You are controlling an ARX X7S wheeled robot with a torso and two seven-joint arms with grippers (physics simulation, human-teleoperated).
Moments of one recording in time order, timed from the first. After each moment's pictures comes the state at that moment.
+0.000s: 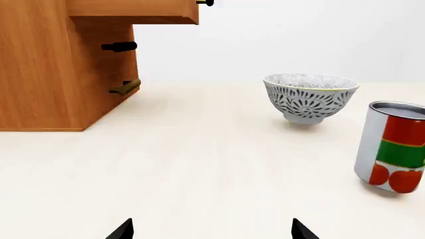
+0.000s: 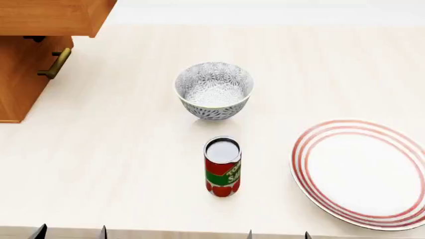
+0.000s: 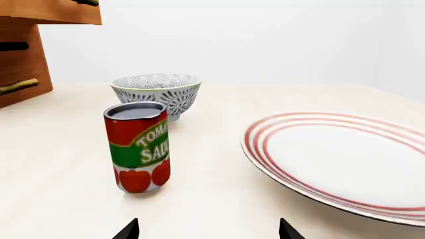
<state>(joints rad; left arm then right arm) 0.00 0.00 0.00 0.00 0.00 0.00 0.00 0.00 0.00 0.00 0.00 0.00 0.00 0.00</state>
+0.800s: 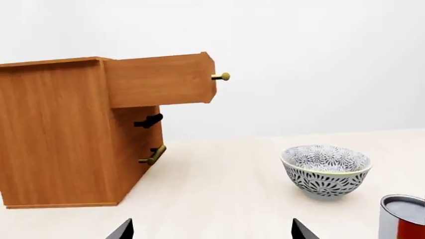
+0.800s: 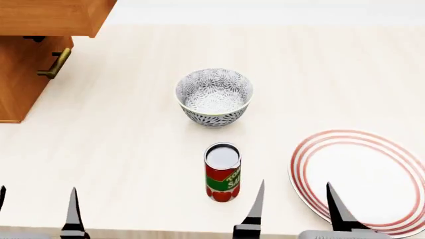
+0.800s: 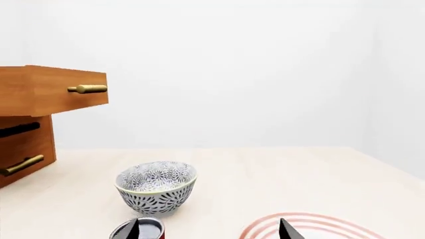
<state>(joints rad) 0.01 -0.11 0.06 0.39 -0.02 -0.22 -0.13 0.04 0.10 -0.04 -0.40 0.10 0.24 0.09</state>
